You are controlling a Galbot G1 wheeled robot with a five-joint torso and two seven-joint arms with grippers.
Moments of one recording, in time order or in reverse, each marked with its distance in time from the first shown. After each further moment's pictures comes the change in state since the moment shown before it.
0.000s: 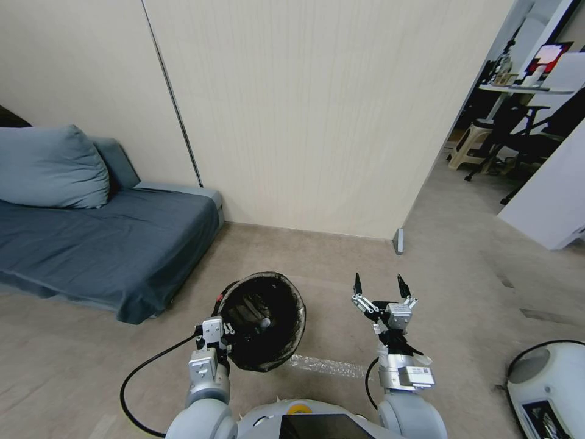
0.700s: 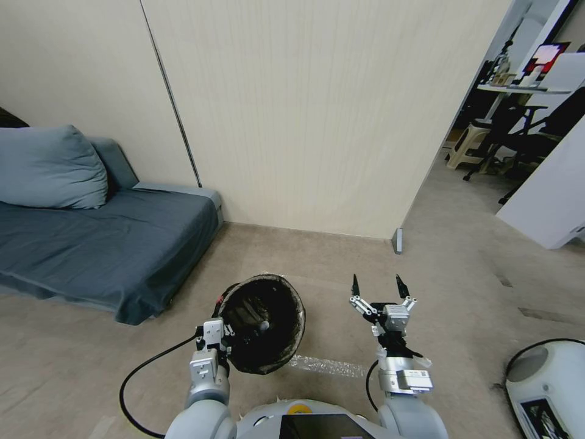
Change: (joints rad) left arm -0.006 0.004 -0.012 0.009 -0.004 0.004 0.004; right arm -0.008 0.002 0.031 0.003 -0.029 0.009 -0.003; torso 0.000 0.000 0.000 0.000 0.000
